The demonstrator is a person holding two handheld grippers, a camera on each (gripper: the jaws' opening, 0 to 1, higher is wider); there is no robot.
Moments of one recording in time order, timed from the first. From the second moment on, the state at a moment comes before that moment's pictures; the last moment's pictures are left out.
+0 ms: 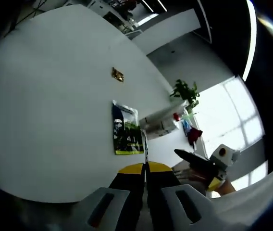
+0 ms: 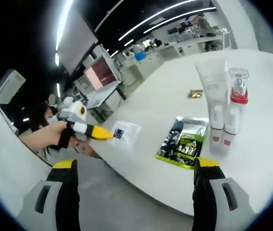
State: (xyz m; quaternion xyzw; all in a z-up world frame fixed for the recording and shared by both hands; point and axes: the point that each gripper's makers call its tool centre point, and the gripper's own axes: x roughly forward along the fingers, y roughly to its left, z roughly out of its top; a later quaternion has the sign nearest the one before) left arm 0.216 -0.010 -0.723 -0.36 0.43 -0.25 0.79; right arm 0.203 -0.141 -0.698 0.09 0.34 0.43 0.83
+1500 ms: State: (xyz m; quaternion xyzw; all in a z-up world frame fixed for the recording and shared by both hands) left arm 0.256 0.001 -0.803 -0.31 0.51 -0.19 0.78; right arm 0.227 -0.192 -0.721 0.05 0.31 0.34 0.89
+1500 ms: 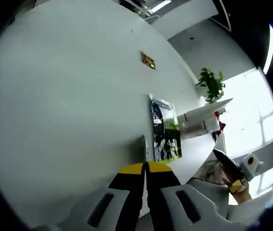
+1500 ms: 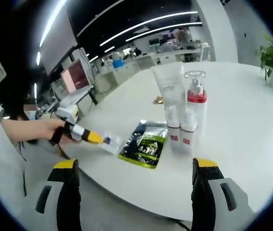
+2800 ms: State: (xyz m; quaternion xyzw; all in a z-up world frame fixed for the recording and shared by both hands) left arm 0.270 0.014 -0.821 -0.13 0.52 -0.22 0.81; right arm 0.228 -0.197 -0.725 0.06 0.32 0.33 0.89
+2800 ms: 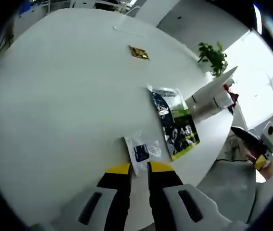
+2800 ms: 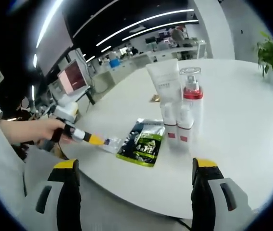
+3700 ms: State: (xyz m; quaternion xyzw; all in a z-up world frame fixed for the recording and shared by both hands) left arm 0.261 0.006 -0.822 0.07 0.52 -0.26 0.81; right arm 0.231 -0.199 -0.727 0.06 0.32 0.32 0.89
